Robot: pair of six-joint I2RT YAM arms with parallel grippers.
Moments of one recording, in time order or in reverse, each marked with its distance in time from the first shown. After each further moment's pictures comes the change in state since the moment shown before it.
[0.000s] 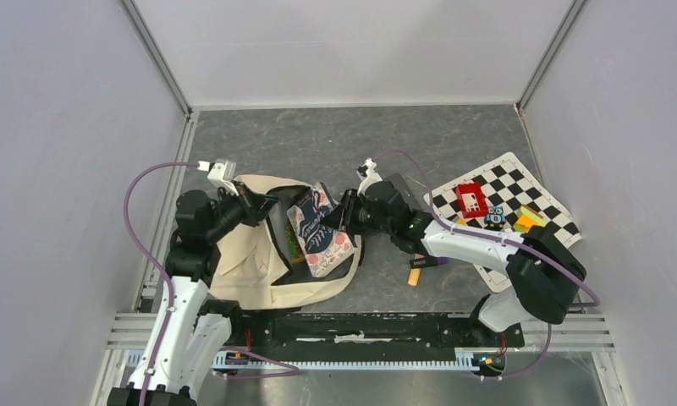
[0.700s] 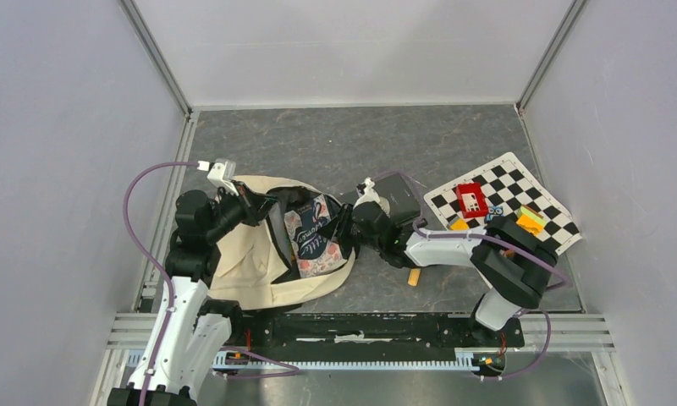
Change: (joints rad) left arm 0.000 -0.002 0.000 0.013 0.007 0.000; right arm 0.090 0.151 -0.094 0.217 0.212 0.179
